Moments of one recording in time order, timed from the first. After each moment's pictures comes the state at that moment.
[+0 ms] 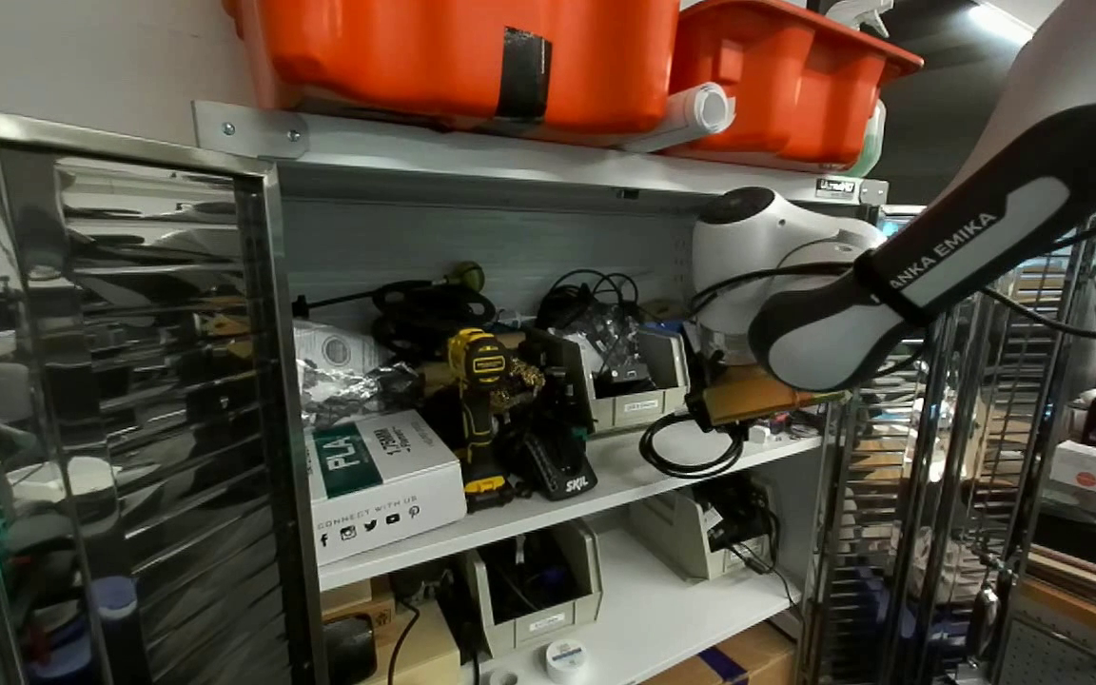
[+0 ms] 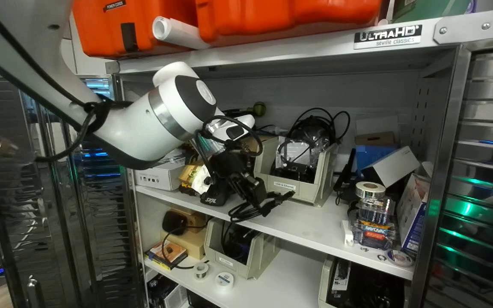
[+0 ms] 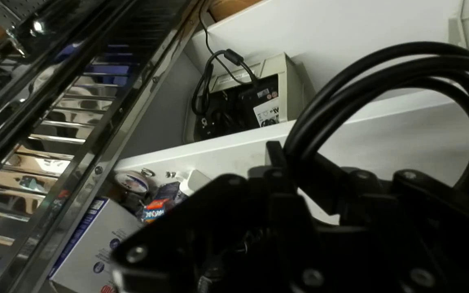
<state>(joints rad) 0.10 0.09 -0.14 -2.14 -0.77 2.46 1.00</state>
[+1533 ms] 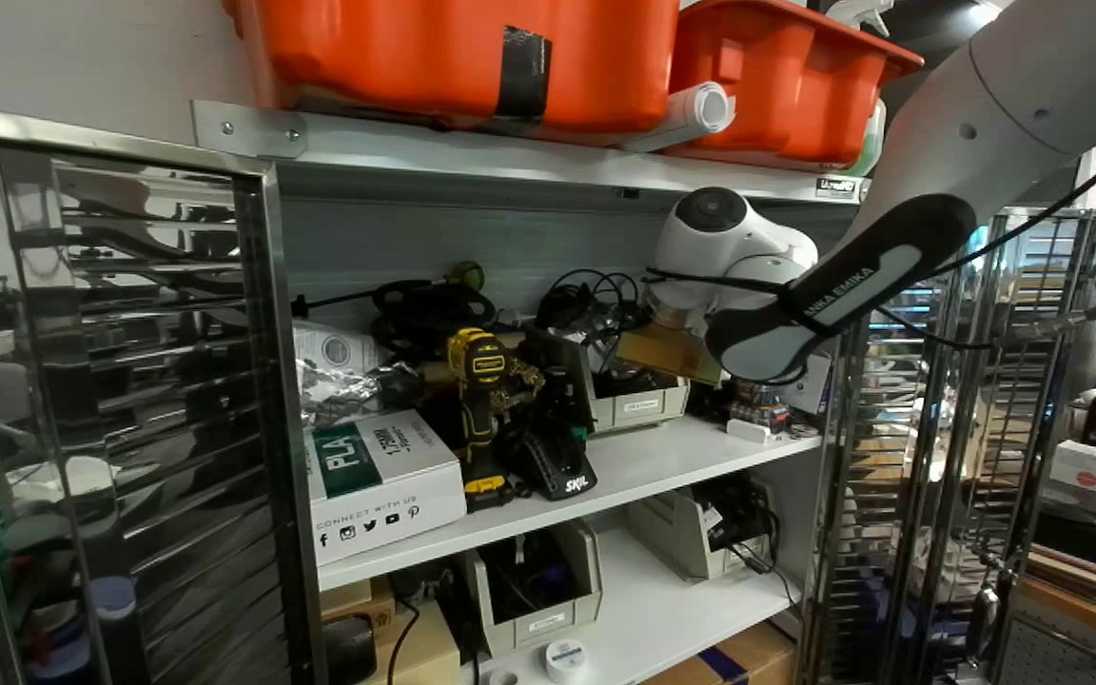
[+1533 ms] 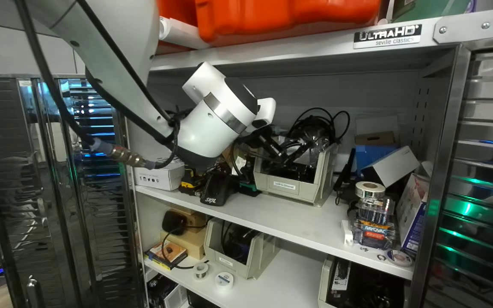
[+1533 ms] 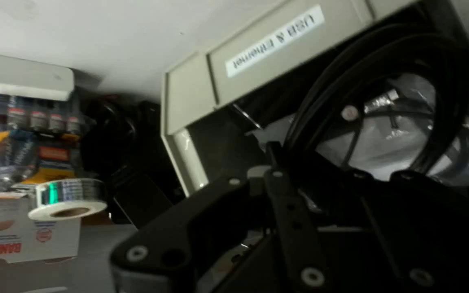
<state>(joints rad) 0.04 0.37 -0.13 -1.74 -0.96 2.82 1.51</state>
